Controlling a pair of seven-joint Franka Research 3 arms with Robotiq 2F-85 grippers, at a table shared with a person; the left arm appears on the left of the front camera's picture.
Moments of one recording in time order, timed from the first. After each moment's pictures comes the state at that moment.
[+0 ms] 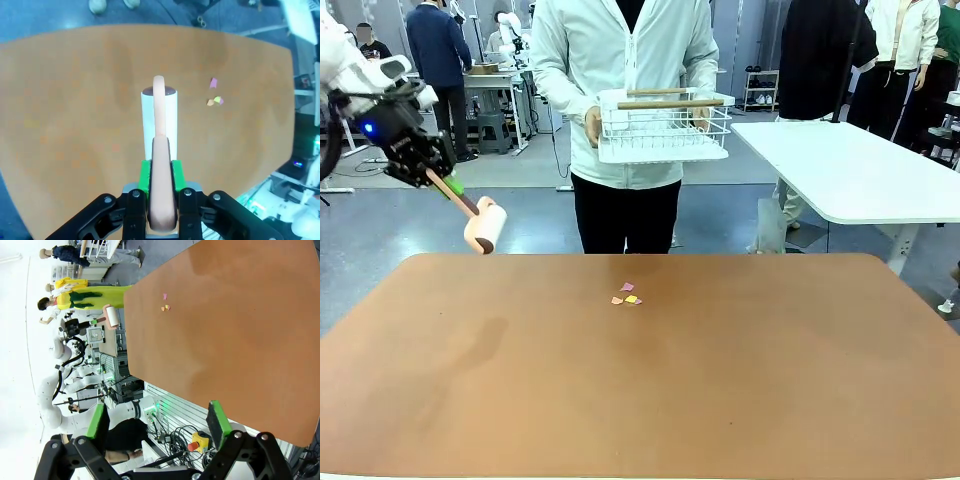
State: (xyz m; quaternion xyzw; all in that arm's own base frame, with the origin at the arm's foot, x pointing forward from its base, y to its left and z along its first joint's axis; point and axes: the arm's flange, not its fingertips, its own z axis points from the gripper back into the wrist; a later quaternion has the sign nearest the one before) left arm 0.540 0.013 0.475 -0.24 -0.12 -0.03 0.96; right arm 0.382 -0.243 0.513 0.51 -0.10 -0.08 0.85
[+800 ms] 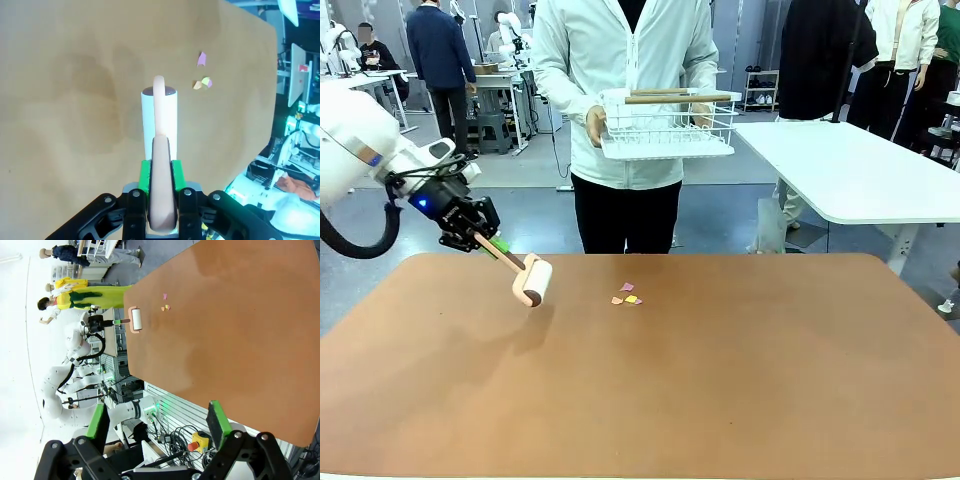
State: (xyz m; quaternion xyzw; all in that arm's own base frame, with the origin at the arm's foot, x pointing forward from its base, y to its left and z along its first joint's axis) left arm 0.553 -0.035 0.351 -0.34 -0.04 -0.03 0.94; right arm 0.382 -0.243 0.513 0.51 -0.10 -0.08 0.85
